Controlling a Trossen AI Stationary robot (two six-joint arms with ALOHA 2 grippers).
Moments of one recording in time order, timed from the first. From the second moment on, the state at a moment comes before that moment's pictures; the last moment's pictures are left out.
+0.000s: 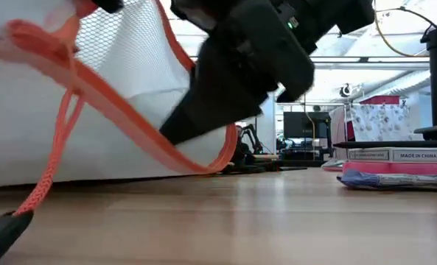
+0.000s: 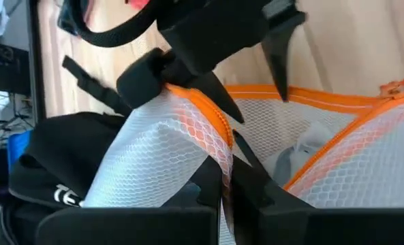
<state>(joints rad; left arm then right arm) -0.71 1.81 1.57 -1.11 -0.63 -0.27 0.39 2.08 1.31 0.04 0.26 0.00</state>
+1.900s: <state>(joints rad) -0.81 1.81 1.57 -1.10 -0.80 0.09 0.41 2.11 1.33 0.11 0.44 -0.07</state>
